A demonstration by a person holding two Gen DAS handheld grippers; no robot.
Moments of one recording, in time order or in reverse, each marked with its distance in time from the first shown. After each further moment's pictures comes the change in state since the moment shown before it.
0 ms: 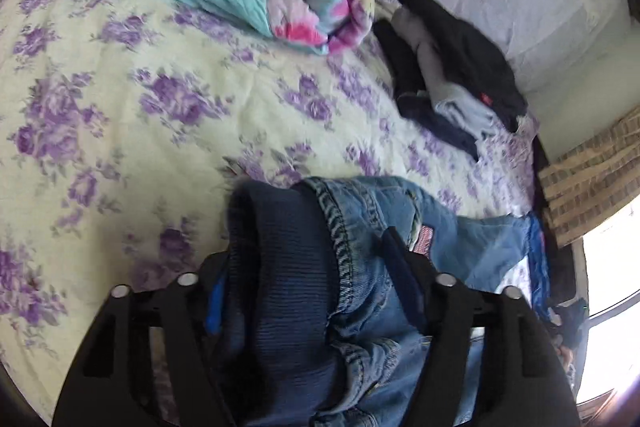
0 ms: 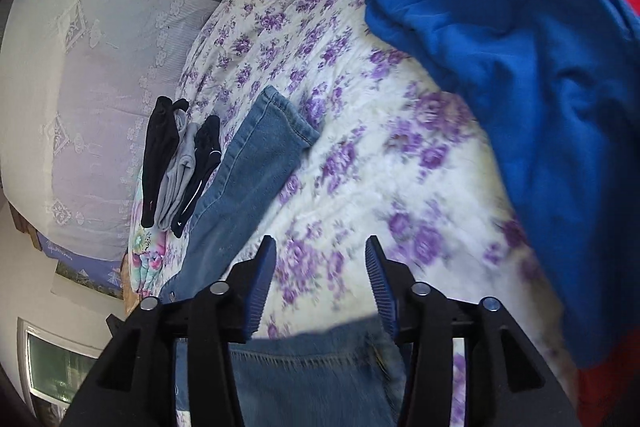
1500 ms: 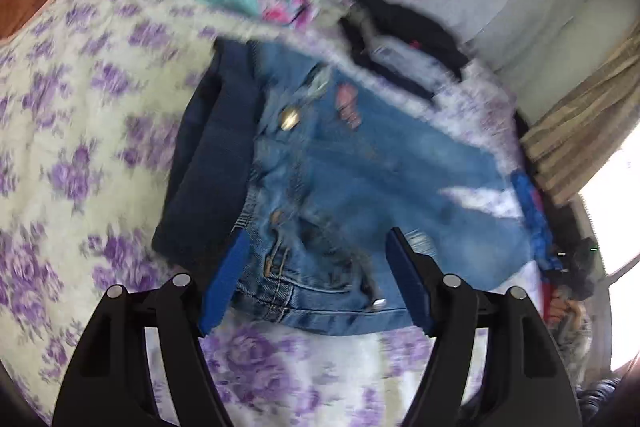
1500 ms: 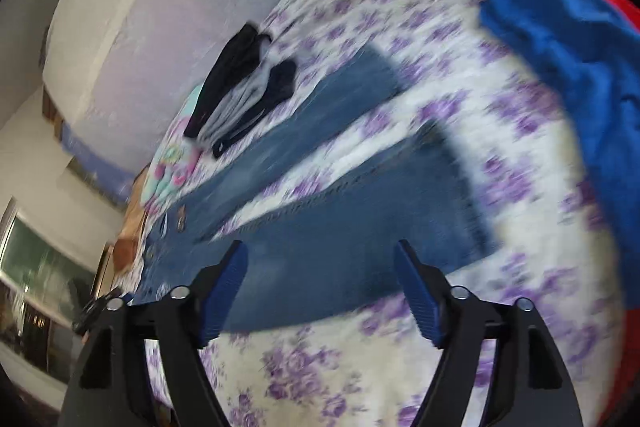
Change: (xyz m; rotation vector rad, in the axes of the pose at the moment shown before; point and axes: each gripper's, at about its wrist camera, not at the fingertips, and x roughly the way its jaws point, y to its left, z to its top) left arm -0.099 -0.027 -0.185 0.062 -0.109 0.037; right arm 0.030 0.052 -0.074 -0.346 0.137 0.096
